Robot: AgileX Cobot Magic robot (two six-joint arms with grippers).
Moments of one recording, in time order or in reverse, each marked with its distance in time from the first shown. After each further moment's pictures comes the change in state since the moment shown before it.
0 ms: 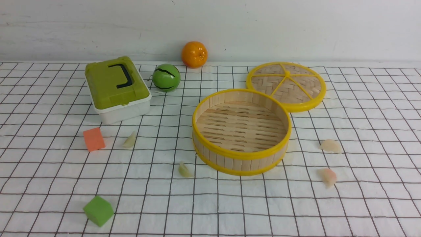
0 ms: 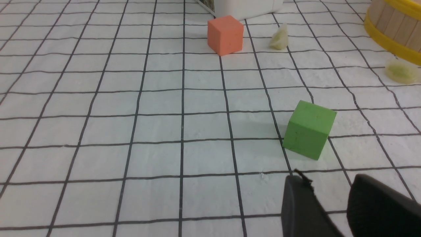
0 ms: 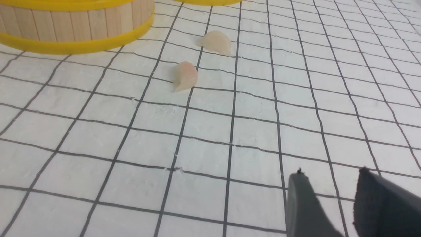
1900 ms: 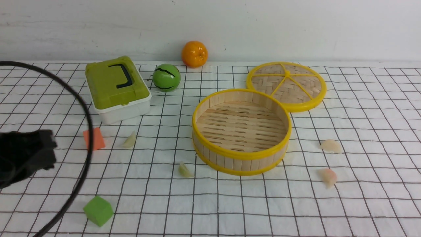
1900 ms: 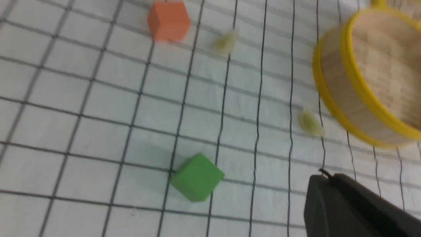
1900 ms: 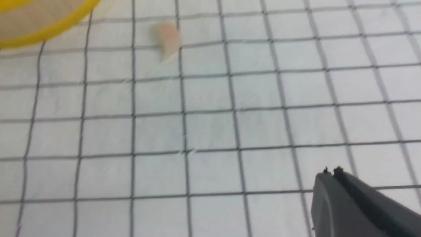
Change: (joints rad) right arm 0.018 0.692 -0.462 0.092 0.259 0.164; left arm 0.000 1.015 -0.819 -0.323 0.325 -0.105
